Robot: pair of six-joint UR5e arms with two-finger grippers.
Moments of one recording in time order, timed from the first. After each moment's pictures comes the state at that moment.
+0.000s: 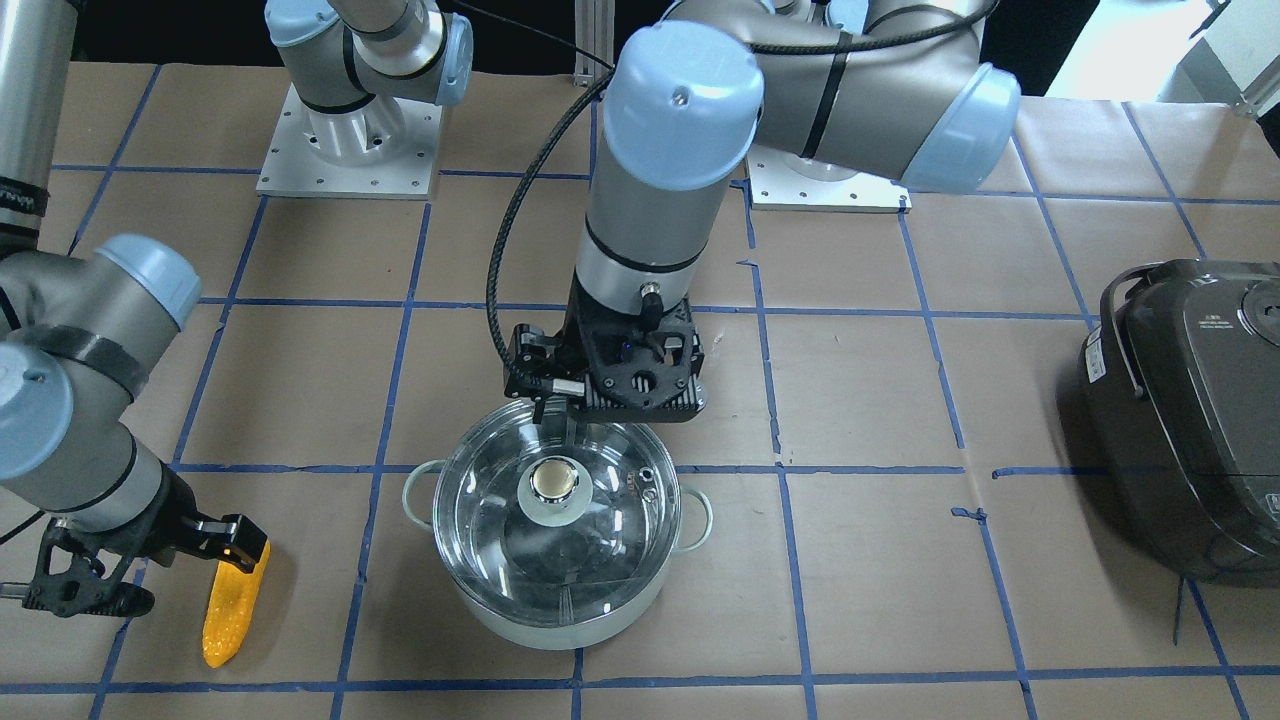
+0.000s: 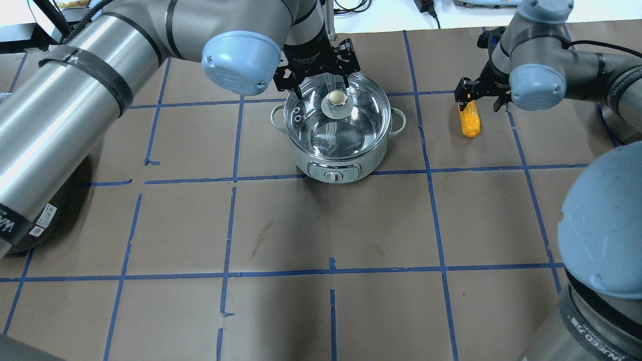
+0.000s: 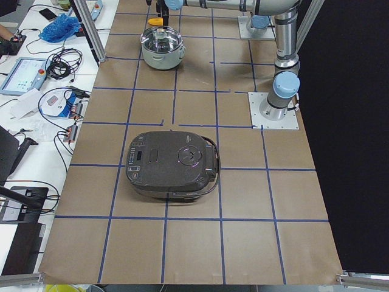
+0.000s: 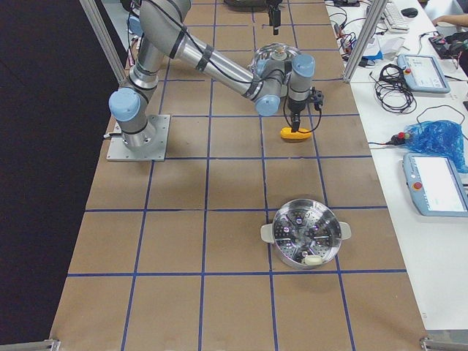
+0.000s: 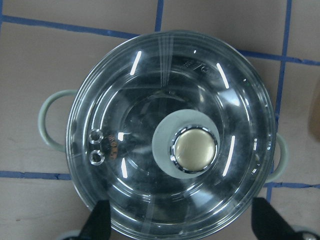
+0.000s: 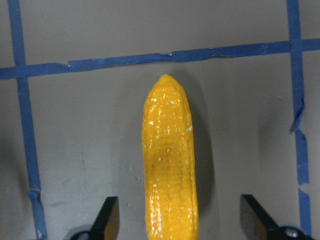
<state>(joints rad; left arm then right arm) -1.90 -2.00 -1.31 -1.22 1.46 -0.48 1.37 -1.02 1.58 -2.22 -1.54 -0.12</state>
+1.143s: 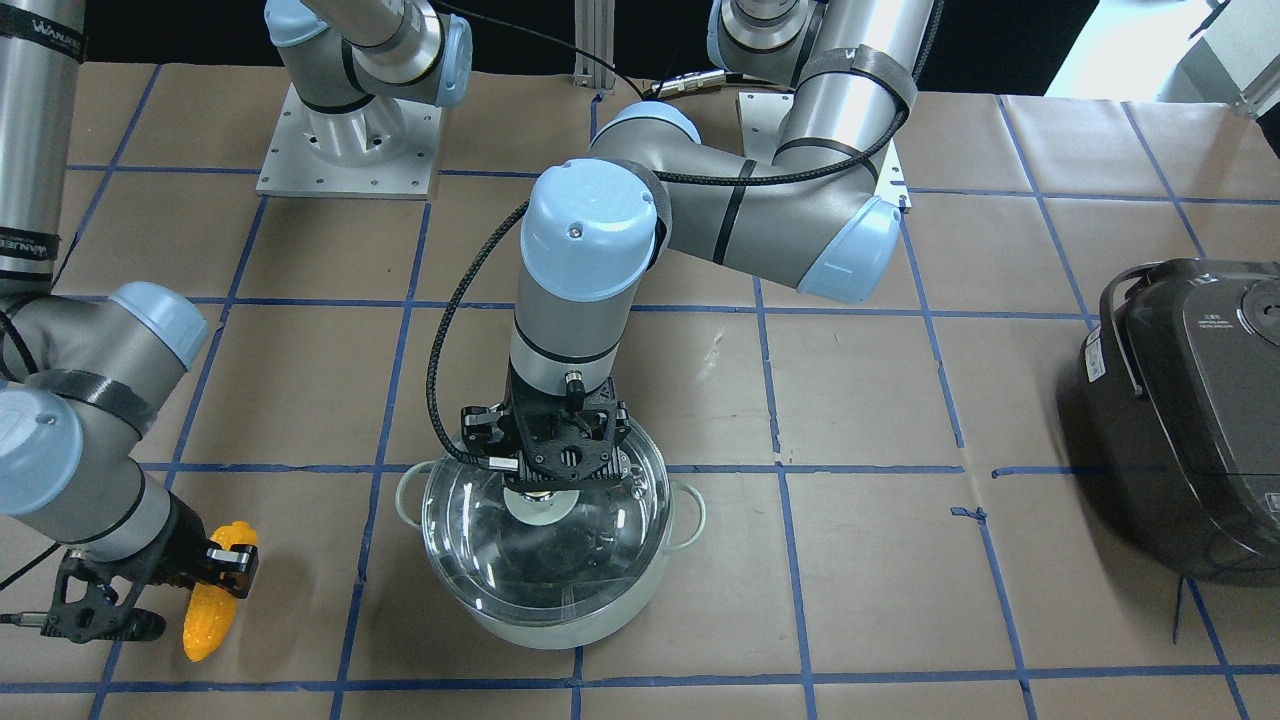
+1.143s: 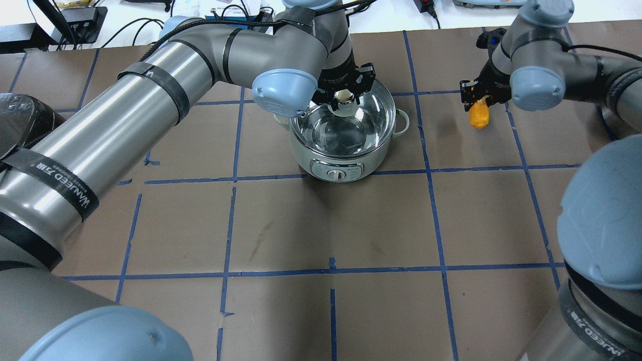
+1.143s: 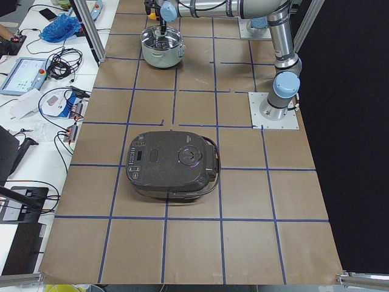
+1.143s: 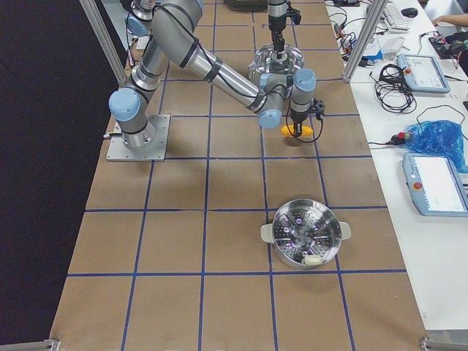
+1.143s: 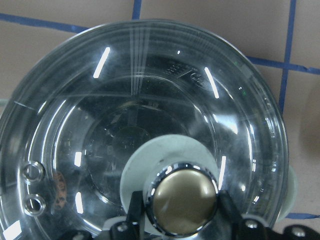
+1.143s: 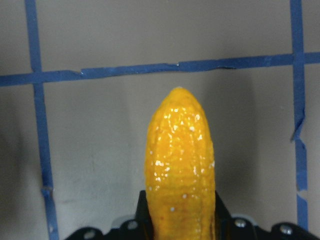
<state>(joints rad) -1.94 -2.09 -1.32 -1.10 1.48 -0.52 1.36 -1.07 1.56 -2.16 -1.52 -0.15</state>
